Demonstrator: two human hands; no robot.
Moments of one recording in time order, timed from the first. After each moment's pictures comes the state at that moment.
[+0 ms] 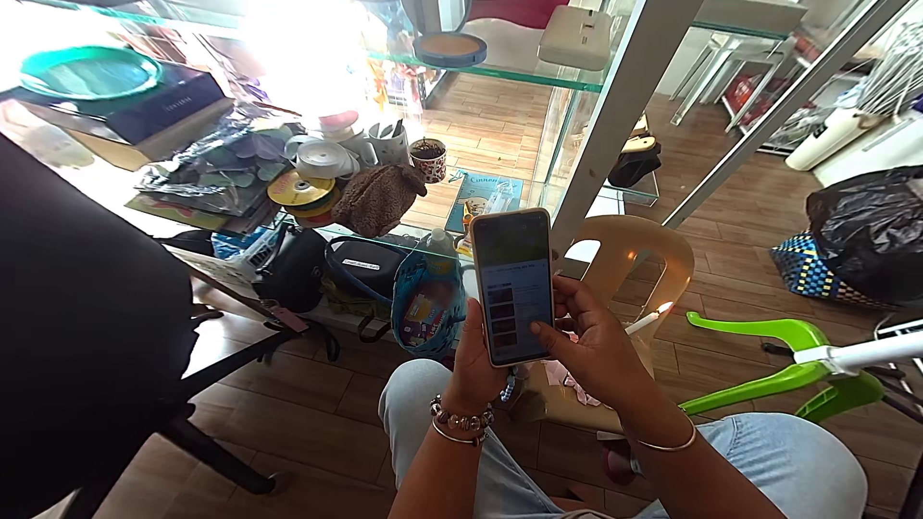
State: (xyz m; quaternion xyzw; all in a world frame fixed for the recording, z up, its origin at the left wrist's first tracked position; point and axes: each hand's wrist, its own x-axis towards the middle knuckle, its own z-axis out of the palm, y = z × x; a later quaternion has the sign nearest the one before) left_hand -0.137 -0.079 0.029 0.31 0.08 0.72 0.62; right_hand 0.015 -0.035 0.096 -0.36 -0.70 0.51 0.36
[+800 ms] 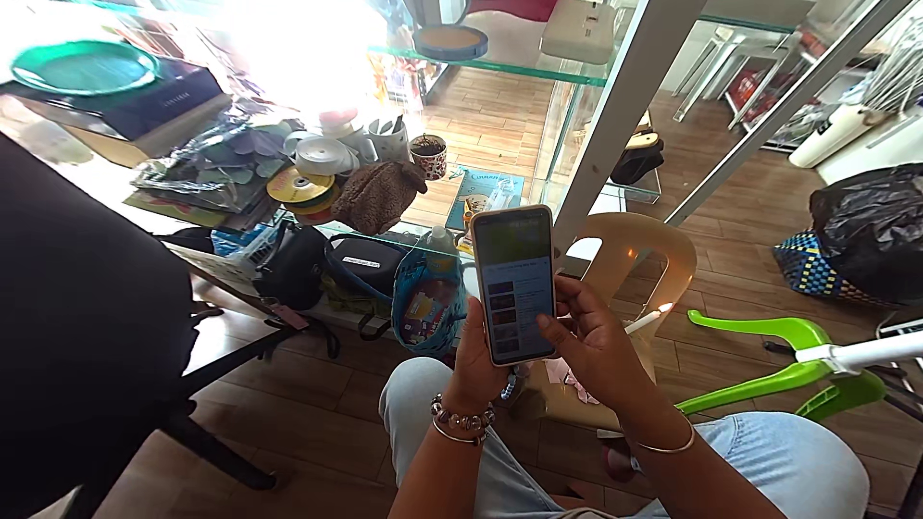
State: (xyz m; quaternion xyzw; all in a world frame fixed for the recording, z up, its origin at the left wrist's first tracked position) left_hand -0.138 -0.078 0.027 0.31 0.07 0.72 0.62; right_hand 0.014 -0.038 0.090 -0.33 -0.69 0.52 0.39
